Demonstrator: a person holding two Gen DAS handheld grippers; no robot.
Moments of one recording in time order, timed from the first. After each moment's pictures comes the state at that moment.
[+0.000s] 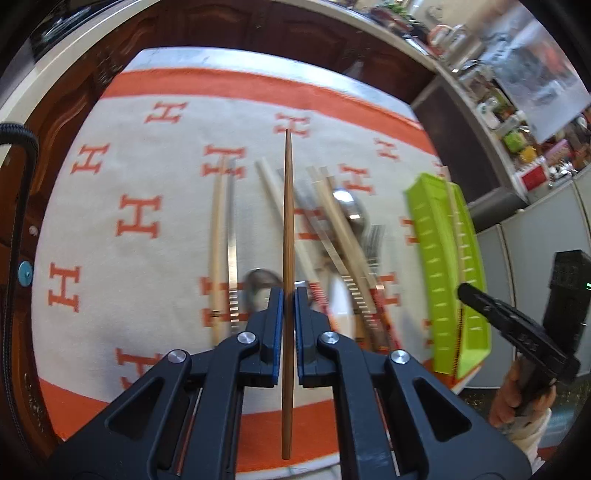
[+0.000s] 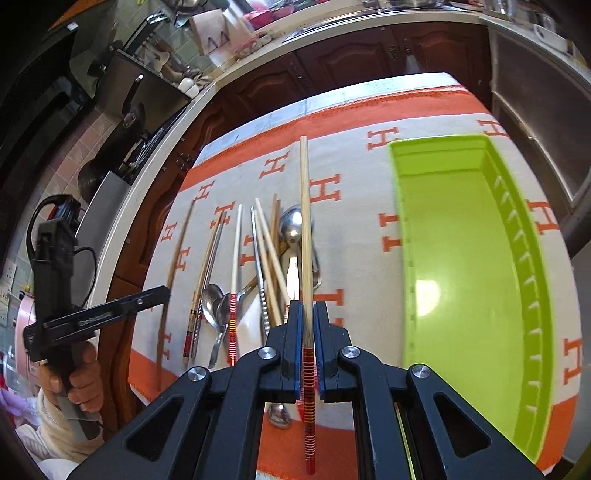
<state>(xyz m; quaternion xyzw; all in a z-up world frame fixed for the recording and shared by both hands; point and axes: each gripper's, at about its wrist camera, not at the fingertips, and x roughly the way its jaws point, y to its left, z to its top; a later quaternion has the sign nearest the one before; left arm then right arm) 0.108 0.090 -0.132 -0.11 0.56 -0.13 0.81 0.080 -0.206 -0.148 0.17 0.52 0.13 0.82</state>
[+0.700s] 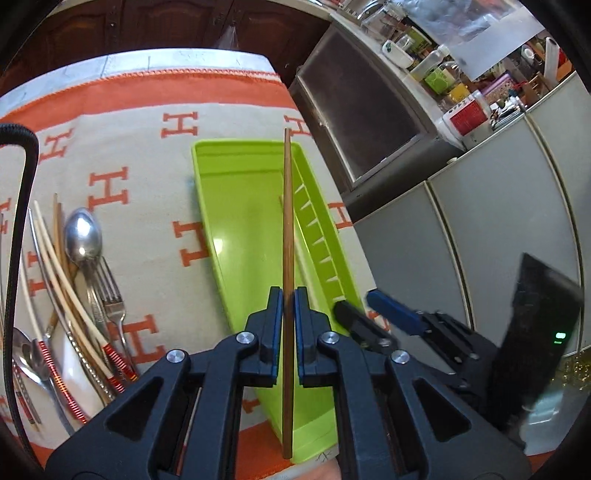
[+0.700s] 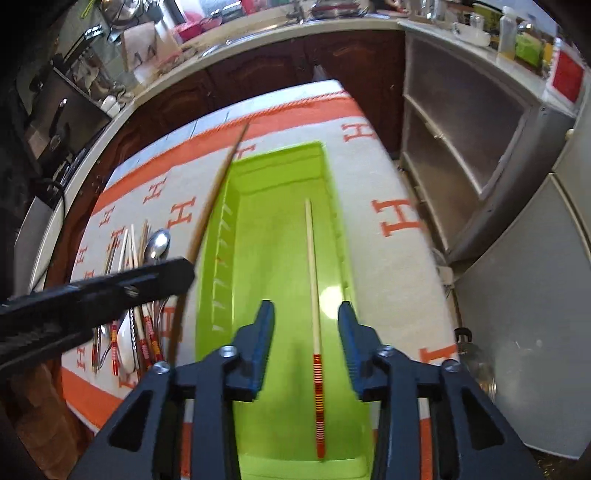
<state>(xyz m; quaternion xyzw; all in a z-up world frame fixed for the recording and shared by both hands) 0.144 -0.163 -0.138 -0.08 0.58 -0.26 0.77 0.058 -0.339 -0.149 0.12 0.52 -0.02 0.84</state>
